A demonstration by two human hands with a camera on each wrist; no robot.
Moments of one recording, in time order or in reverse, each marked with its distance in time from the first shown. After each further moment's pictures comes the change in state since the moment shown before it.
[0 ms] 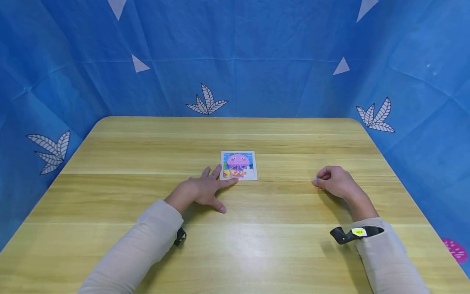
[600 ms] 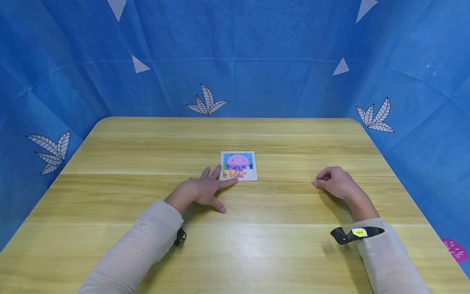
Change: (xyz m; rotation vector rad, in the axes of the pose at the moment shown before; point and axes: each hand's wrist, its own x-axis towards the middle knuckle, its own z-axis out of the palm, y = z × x) left_hand 0.001 0.000 -0.001 0.010 -0.013 0.003; right_hand -0.001 0.002 0.000 0.008 -0.006 -0.025
